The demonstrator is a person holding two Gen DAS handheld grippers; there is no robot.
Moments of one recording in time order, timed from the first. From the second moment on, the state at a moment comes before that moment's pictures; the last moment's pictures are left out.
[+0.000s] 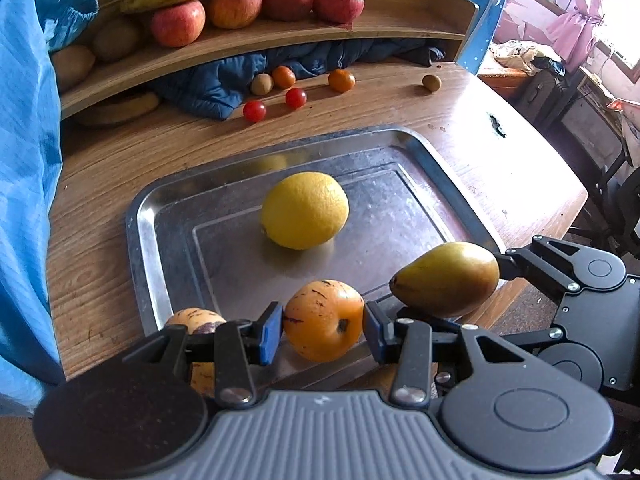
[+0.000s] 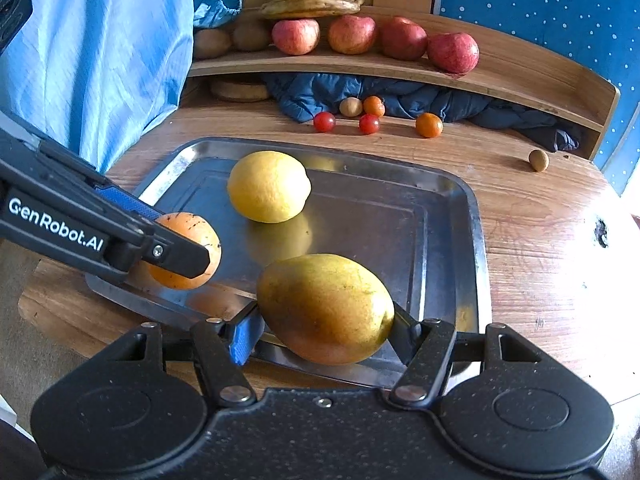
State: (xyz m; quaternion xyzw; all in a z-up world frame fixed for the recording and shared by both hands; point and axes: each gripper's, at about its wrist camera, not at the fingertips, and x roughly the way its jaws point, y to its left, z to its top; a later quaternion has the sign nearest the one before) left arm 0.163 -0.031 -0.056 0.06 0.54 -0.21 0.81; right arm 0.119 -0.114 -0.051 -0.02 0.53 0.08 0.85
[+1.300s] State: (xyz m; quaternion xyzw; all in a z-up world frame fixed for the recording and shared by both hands) left arm 0.163 -0.037 -0.069 0.09 0.56 -0.20 0.80; right arm 0.122 -0.119 -0.051 -0.03 0.53 0.06 0.85
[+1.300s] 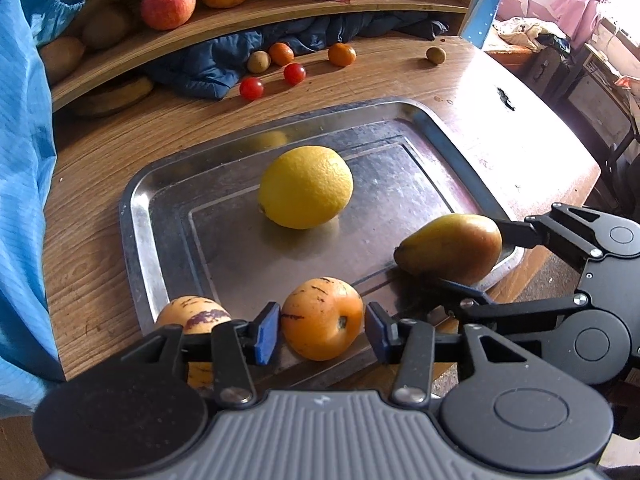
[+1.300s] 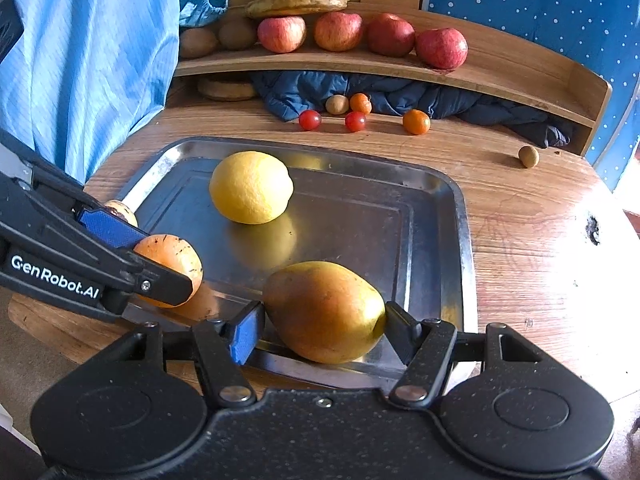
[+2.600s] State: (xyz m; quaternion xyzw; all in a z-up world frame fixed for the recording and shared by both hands) left arm 0.130 0.044 -0.048 0.15 0.60 -0.15 0.77; right arm 0.093 -0.114 -0.022 -0.07 0.60 -0.02 0.80
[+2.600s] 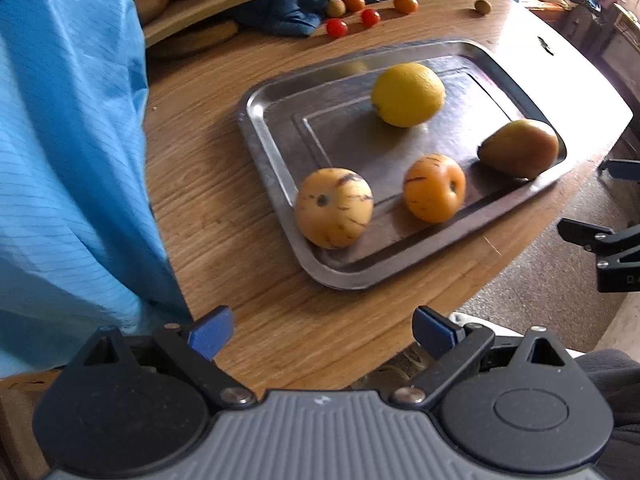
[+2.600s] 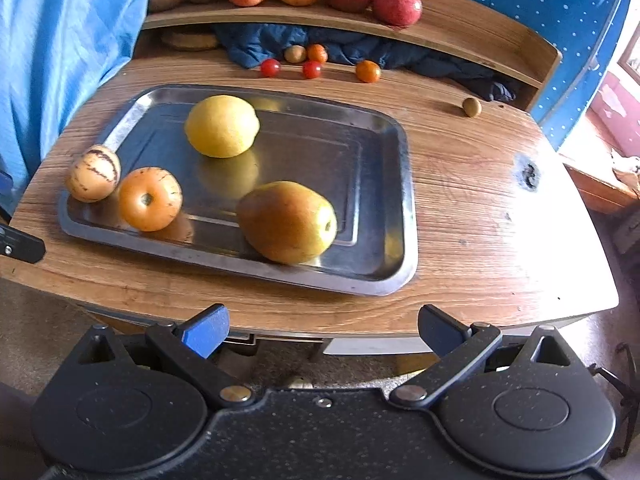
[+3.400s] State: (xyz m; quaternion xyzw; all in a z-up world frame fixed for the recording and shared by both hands) left arm 0.187 0.031 -0.022 0.12 0.57 -0.08 0.81; right arm 0.160 -0.163 -0.009 -0.06 0.58 0.01 0.81
